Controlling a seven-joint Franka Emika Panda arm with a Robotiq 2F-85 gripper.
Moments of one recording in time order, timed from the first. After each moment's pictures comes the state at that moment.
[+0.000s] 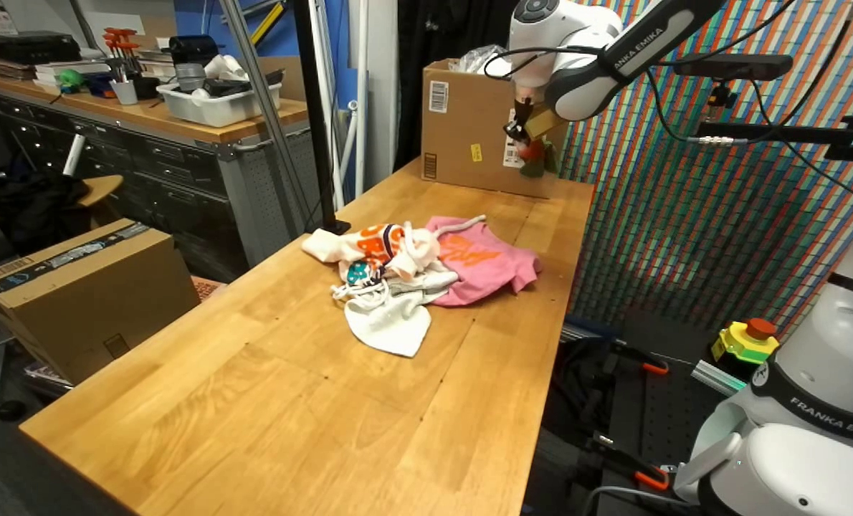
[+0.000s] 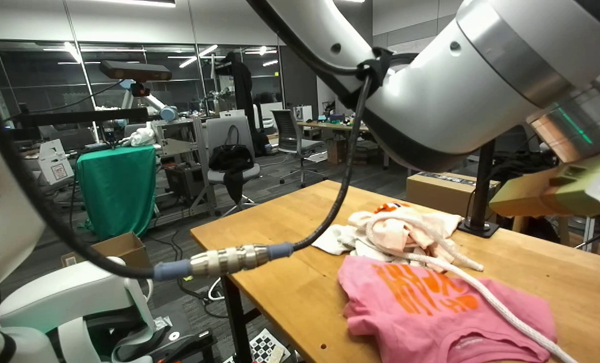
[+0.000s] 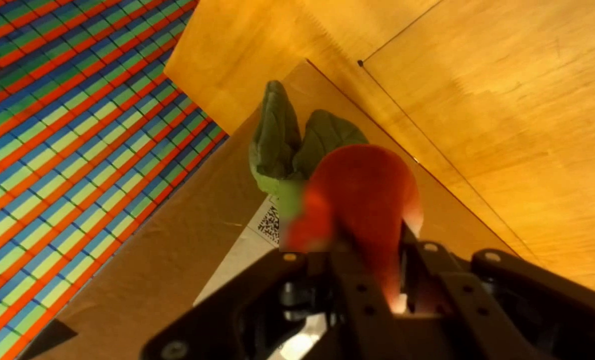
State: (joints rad) arm -0.24 0.16 -0.28 -2.07 -0.93 2.48 0.83
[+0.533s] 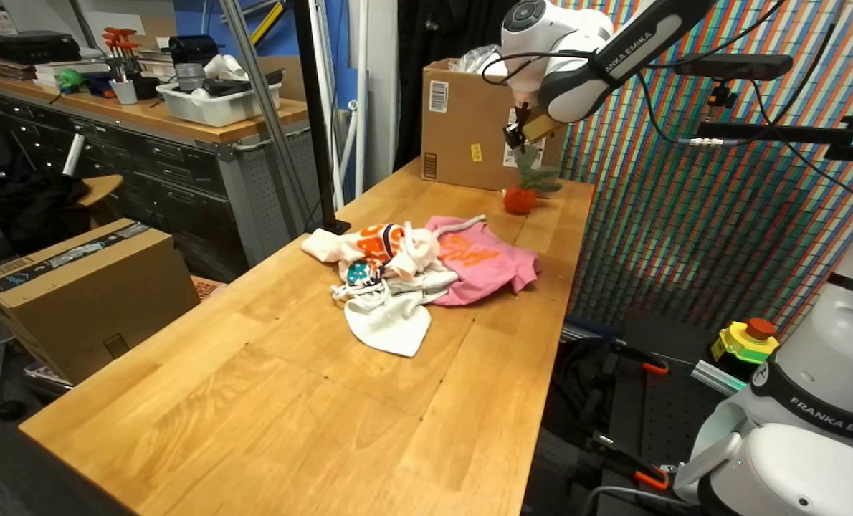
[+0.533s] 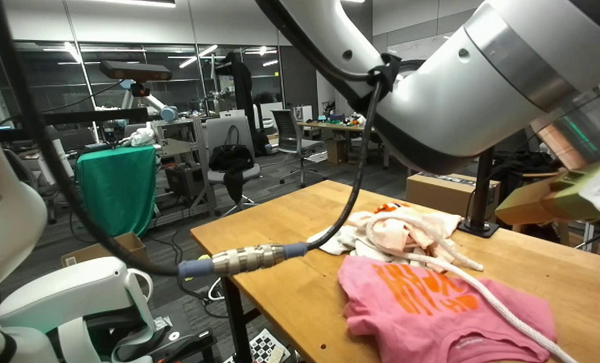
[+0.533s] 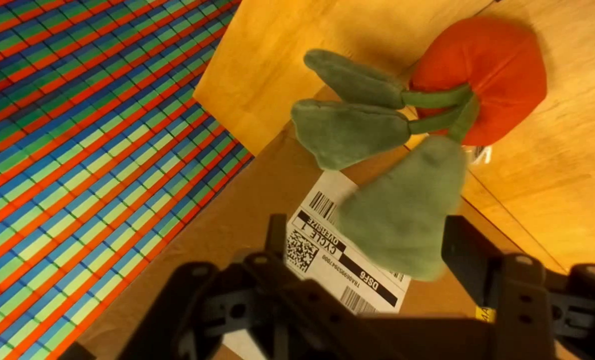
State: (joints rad) arm -0.23 0.19 -0.28 -2.03 -0.93 2.39 0.85
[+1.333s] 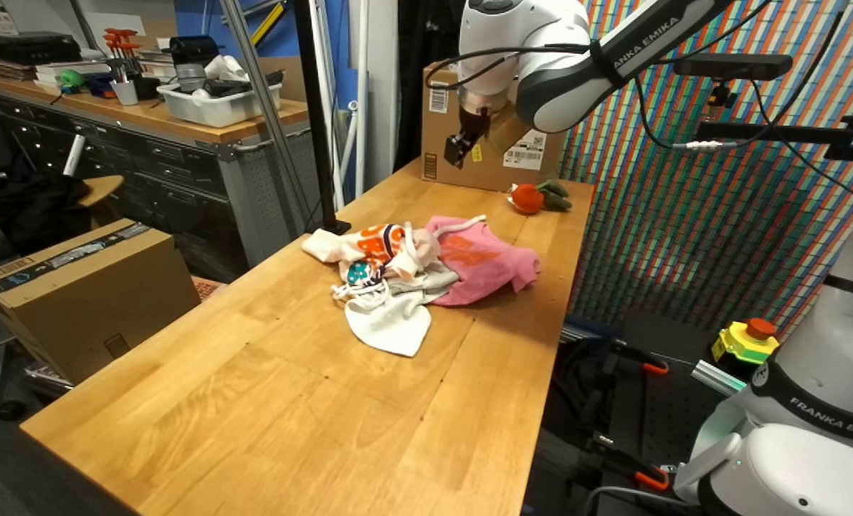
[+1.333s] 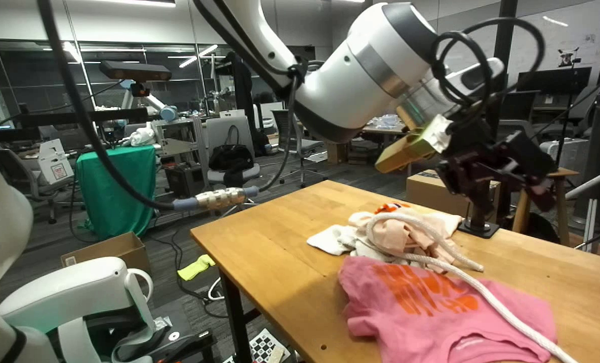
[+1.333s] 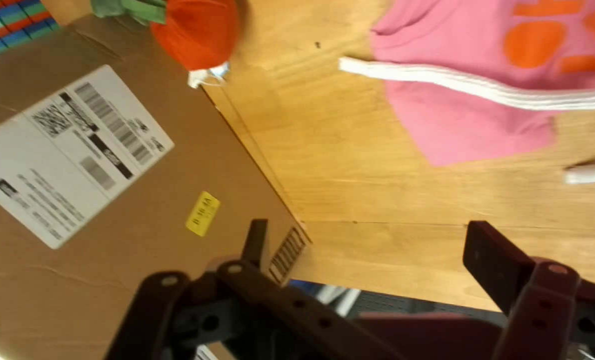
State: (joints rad) arm -0.08 0.05 -0.11 -2.17 -0.93 2.47 0.75
